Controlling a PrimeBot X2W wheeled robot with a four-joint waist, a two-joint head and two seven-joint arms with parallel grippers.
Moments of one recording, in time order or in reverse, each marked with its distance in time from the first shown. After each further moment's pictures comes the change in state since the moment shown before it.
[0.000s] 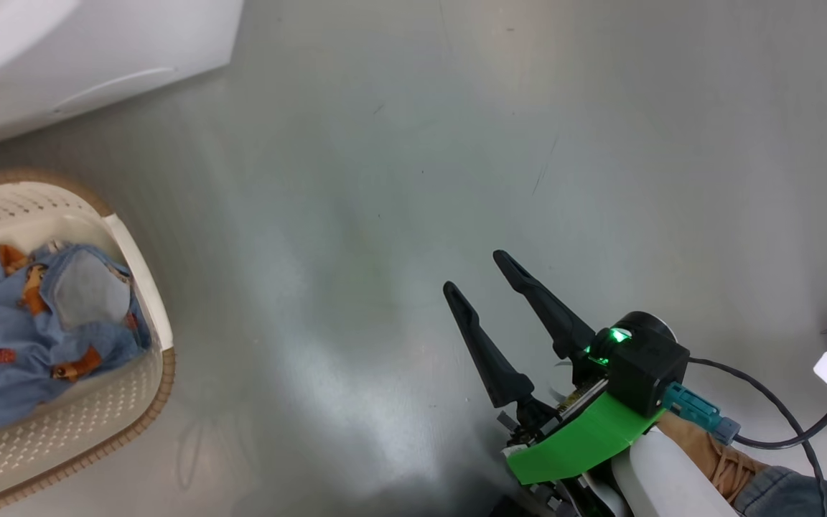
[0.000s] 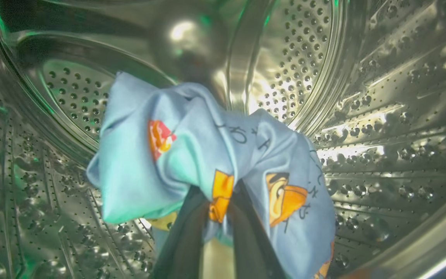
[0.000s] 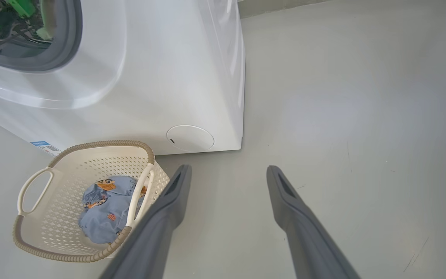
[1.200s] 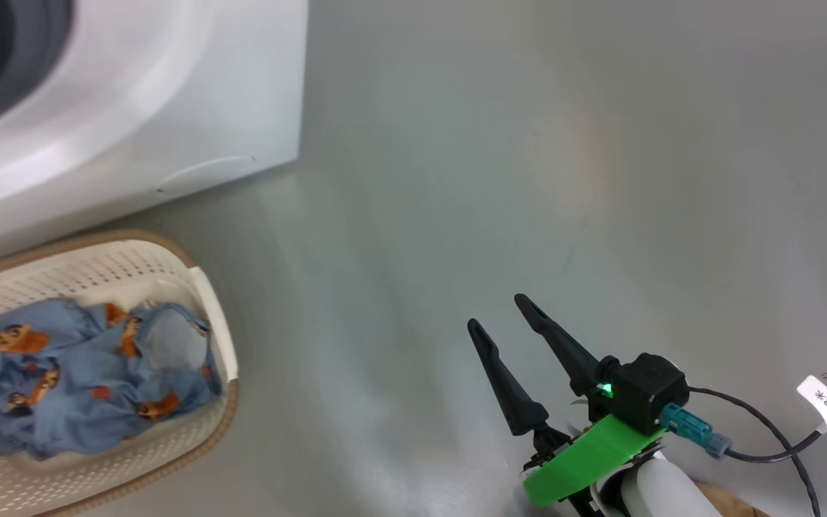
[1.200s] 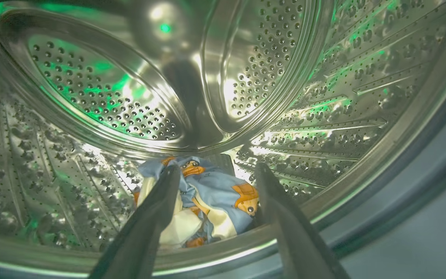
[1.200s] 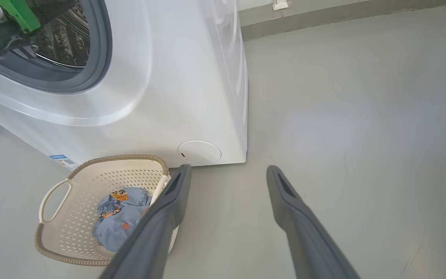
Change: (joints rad) left arm 0.060 -0.173 -0.079 0.303 -0.030 0.027 0.000; right arm 0.059 -0.001 -0.040 0.103 -0.008 0.000 0.000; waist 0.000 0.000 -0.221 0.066
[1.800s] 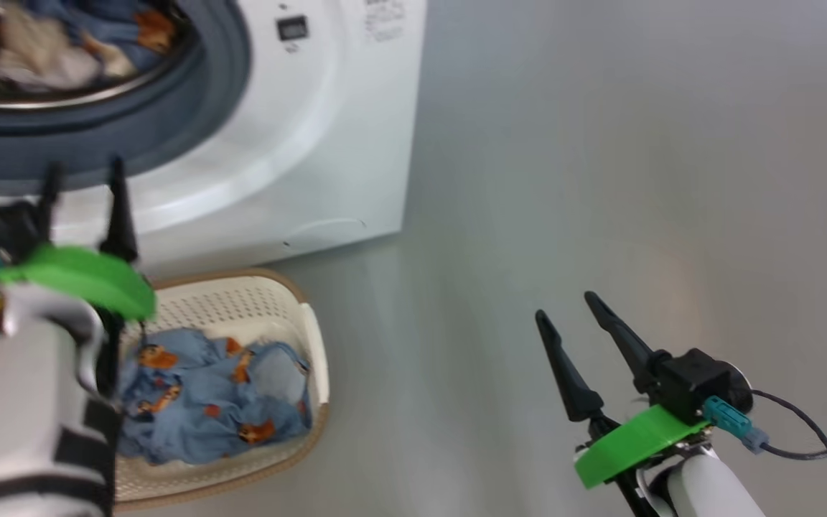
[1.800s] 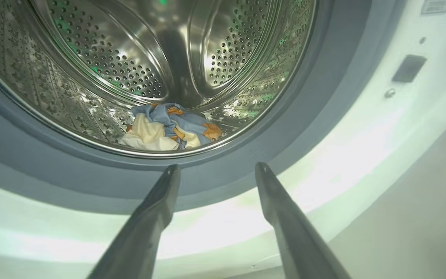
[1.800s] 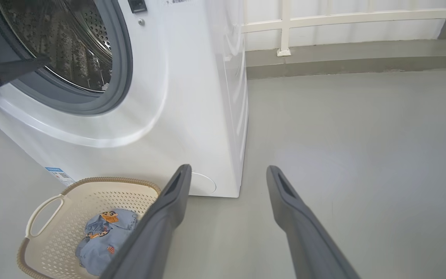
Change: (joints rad) left arm 0.408 -0.222 -0.007 -0.195 -0.093 -0.039 0.000; right arm 0.004 -0.003 -0.164 0.072 -0.122 0.000 0.000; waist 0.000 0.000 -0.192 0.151
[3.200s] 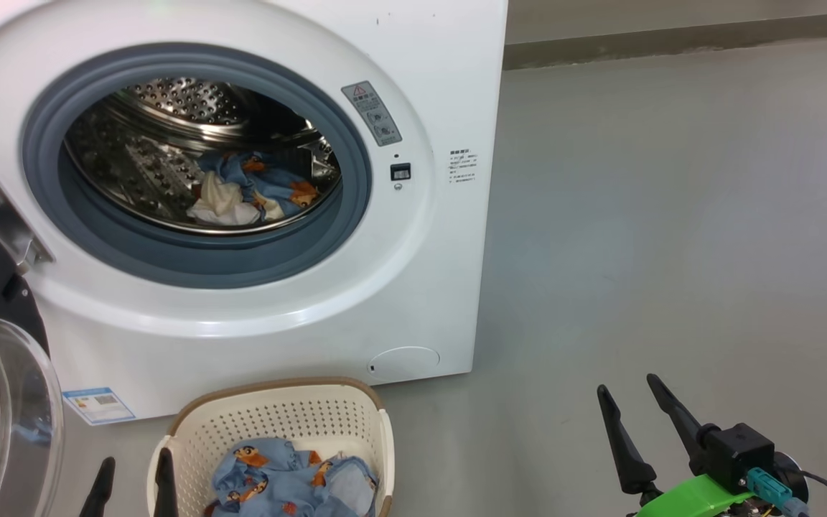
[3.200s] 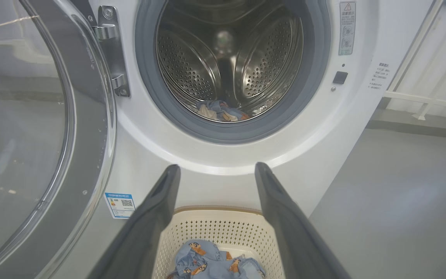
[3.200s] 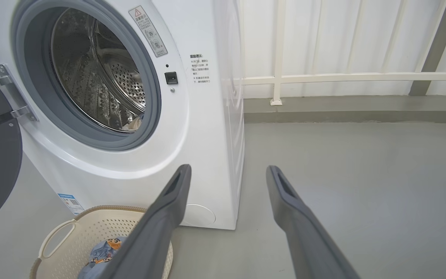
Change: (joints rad) left arm 0.893 -0.099 0.051 -0.616 -0.039 0.031 0.001; right arm 0.188 0.004 -0.156 0.013 -0.053 0.000 0.000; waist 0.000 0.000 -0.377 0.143
